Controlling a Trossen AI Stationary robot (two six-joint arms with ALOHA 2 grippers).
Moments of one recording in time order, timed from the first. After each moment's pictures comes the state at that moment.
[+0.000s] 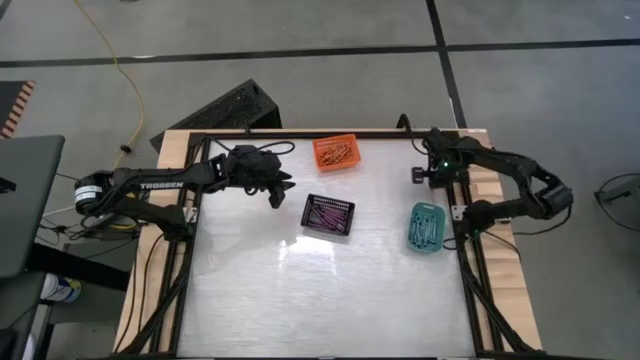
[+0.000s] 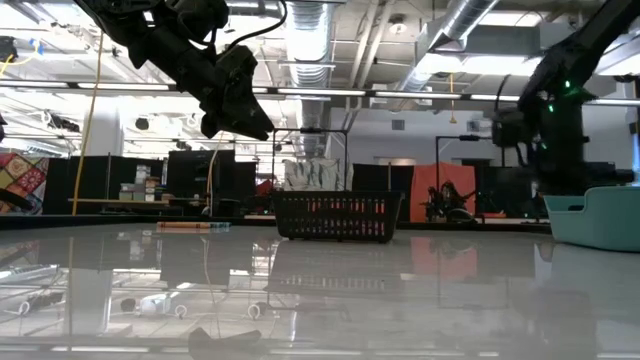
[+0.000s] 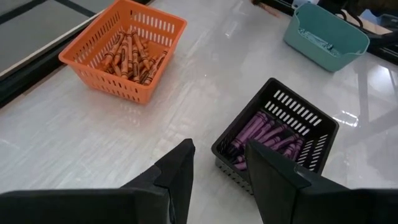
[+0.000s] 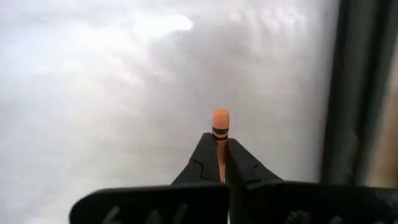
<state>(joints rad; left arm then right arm) 0.37 1.23 0.71 0.03 0.06 -0.22 -1.05 1.26 0.63 -0.84 0.00 0.59</state>
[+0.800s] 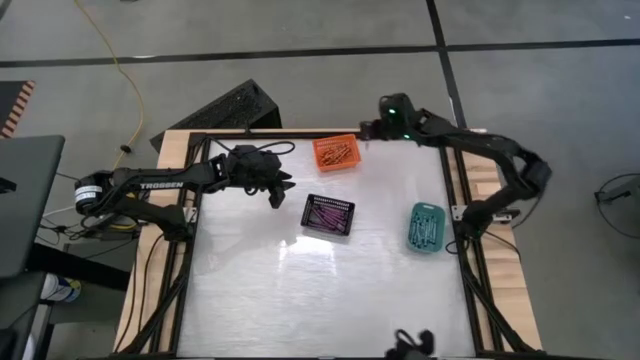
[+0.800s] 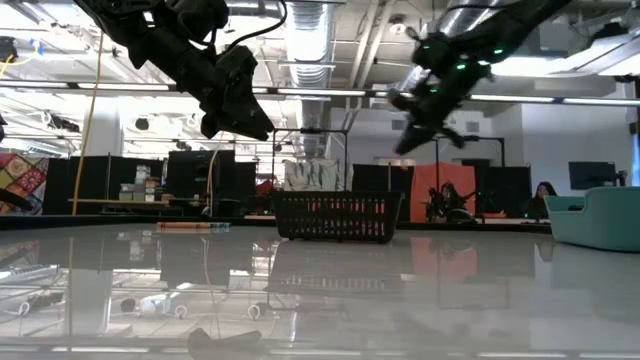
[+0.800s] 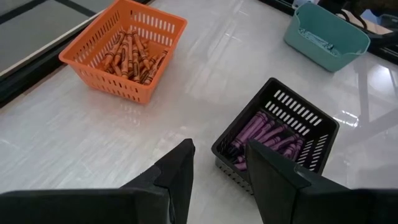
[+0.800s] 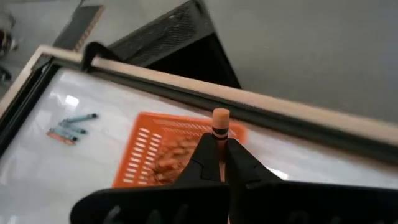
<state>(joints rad) 0.37 1.23 0.71 0.03 0.06 -0.22 -0.71 1.53 1.10 -0.25 0.03 0.57</state>
